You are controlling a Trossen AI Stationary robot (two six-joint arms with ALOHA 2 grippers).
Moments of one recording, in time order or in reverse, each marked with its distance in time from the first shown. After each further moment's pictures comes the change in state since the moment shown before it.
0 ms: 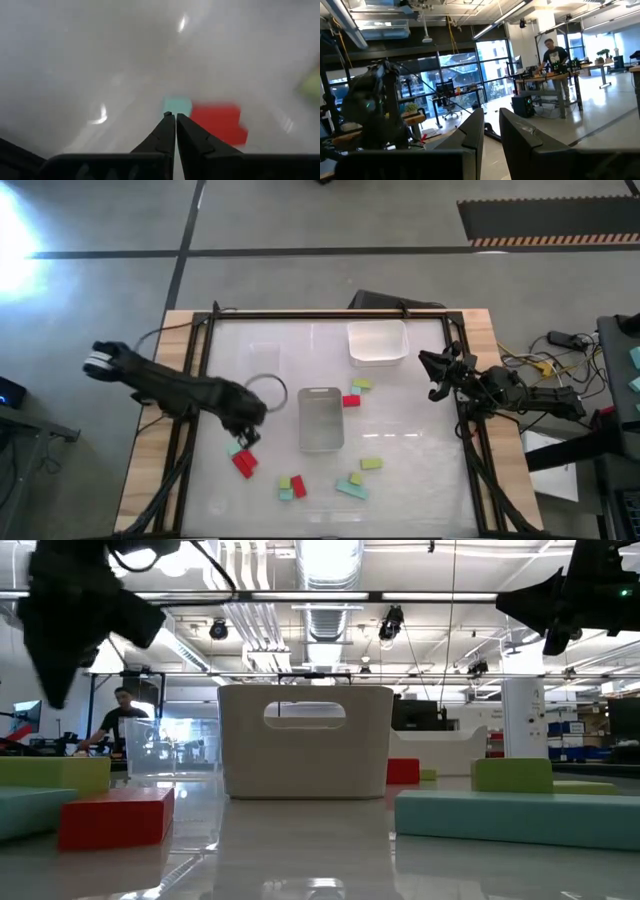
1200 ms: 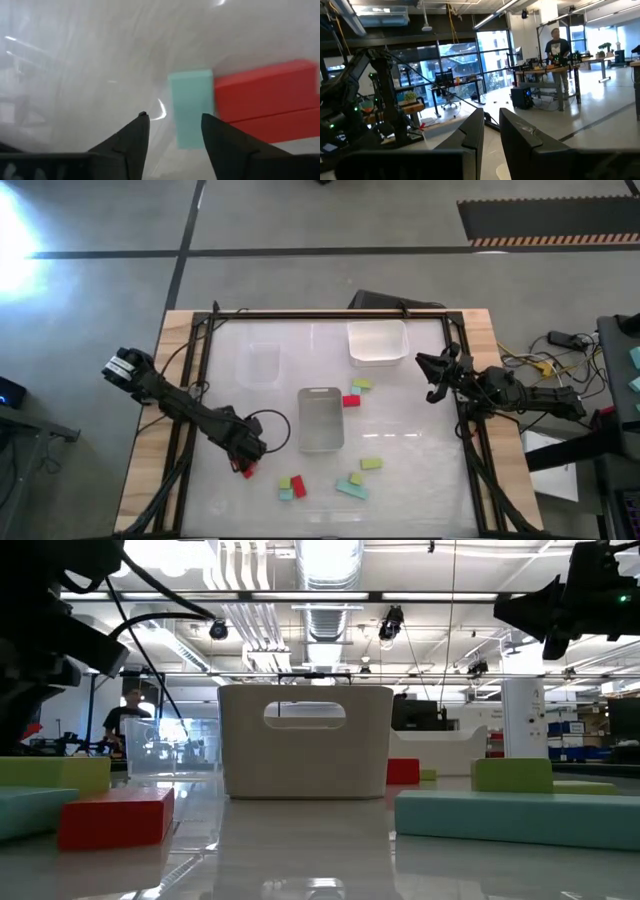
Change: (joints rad) left arm -0.245 0.205 -0.022 0.045 -0.129 0.028; right arm 0.001 0.000 0.000 -0.061 -0.008 0.000
